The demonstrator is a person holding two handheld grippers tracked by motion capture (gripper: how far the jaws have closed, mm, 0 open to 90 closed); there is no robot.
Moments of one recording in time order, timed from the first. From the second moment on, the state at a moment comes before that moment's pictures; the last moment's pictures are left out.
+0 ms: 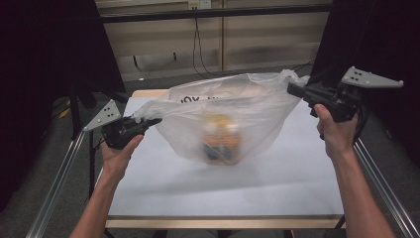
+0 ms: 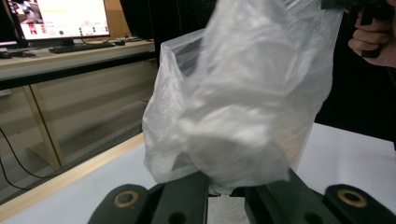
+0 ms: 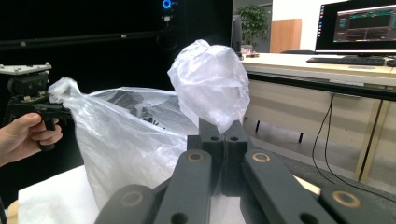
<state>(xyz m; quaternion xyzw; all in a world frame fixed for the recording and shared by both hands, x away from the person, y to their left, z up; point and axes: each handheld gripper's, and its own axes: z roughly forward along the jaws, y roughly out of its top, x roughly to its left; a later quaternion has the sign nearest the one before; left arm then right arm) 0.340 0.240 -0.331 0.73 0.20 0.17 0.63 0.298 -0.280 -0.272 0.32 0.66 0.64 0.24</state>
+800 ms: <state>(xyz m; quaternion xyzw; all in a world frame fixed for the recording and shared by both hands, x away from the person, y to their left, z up) 0.334 0.238 -0.362 0.77 0.19 0.14 0.59 0.286 -0.277 -0.305 0.32 0.67 0.63 0.20</state>
